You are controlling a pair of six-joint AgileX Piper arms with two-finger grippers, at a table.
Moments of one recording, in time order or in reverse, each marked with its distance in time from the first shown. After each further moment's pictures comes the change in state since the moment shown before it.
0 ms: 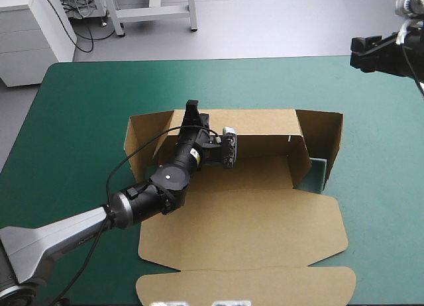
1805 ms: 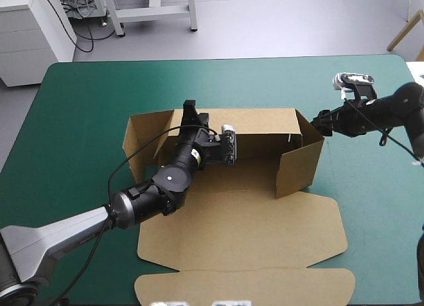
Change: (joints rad) left arm 0.000 0.006 0.003 0.050 0.016 -0.117; right arm 0.000 0.228 0.428 0.180 0.062 -0.209
